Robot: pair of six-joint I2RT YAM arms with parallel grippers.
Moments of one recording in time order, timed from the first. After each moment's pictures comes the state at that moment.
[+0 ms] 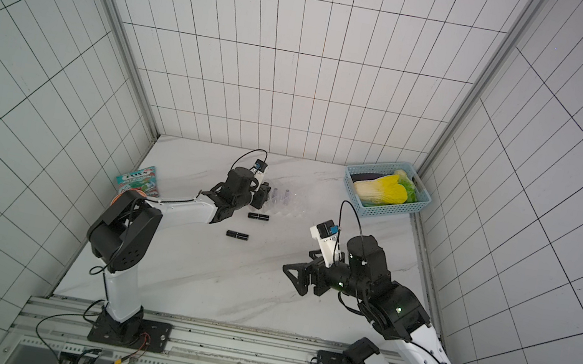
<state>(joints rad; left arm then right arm) -0.53 1.88 1.17 0.21 -0.05 -0.09 0.75 0.73 0.90 -0.74 -0.39 0.22</state>
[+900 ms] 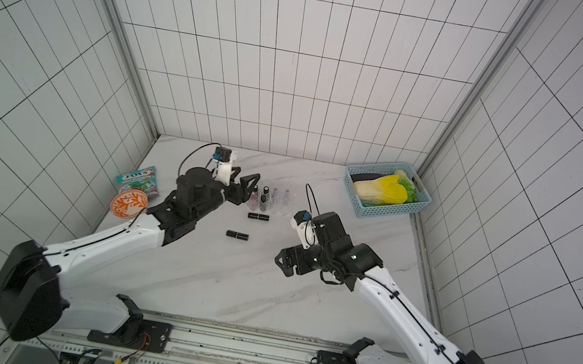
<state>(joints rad) -0.54 1.21 0.86 0.23 -0.10 -0.28 0.76 1.20 1.00 -0.73 -0.28 0.16</state>
